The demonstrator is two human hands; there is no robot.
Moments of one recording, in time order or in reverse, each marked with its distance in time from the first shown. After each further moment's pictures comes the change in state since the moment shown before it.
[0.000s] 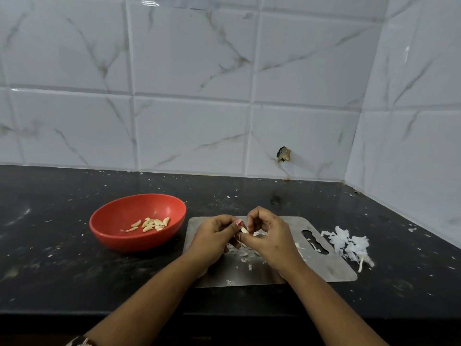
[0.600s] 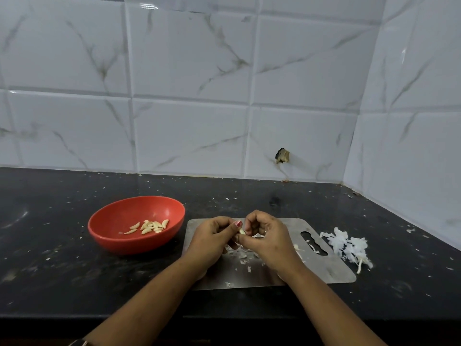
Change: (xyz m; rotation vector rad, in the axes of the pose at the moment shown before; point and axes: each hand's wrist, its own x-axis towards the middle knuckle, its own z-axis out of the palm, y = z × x) left_hand 0.000 0.000 0.001 -0.011 0.050 0.031; right_hand 0.001 0.002 0.000 0.042 -0.032 0.048
